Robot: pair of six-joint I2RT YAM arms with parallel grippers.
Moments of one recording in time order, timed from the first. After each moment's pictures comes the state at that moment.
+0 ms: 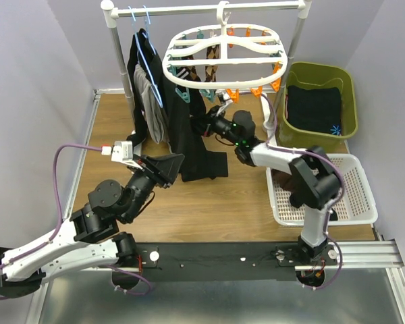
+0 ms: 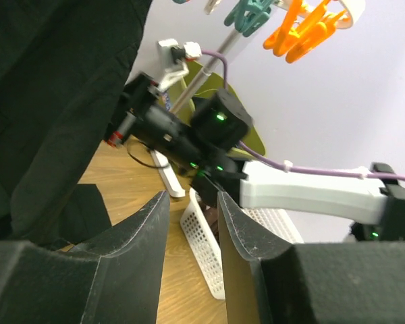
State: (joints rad) left arm -1.15 0.56 0.80 -0.10 -0.64 -0.61; right arm 0.62 1.96 1.22 0.81 -0.31 0.46
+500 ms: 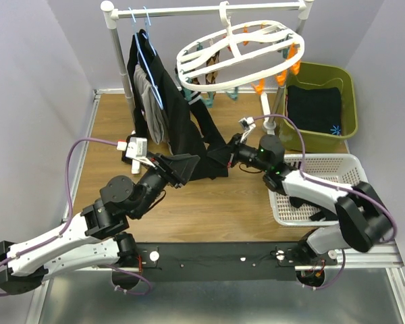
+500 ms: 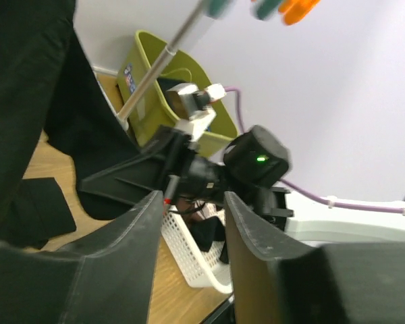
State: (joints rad) left arm -1.15 0.64 0.80 0.00 -0.53 -0.65; right arm 0.63 1.46 0.73 0.67 -0.45 0.59
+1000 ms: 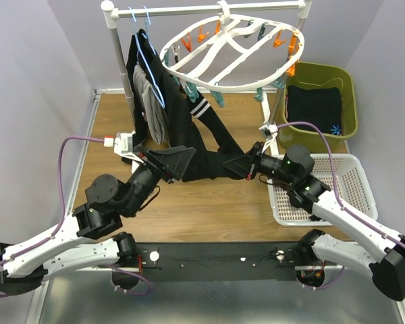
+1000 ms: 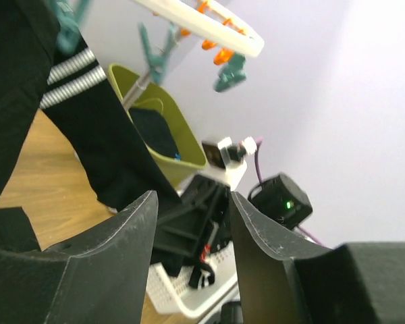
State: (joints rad) left arm -1.15 0.64 0.87 0.03 -0.51 -0.66; right arm 0.63 1.00 0.65 0.33 -0.48 0.59
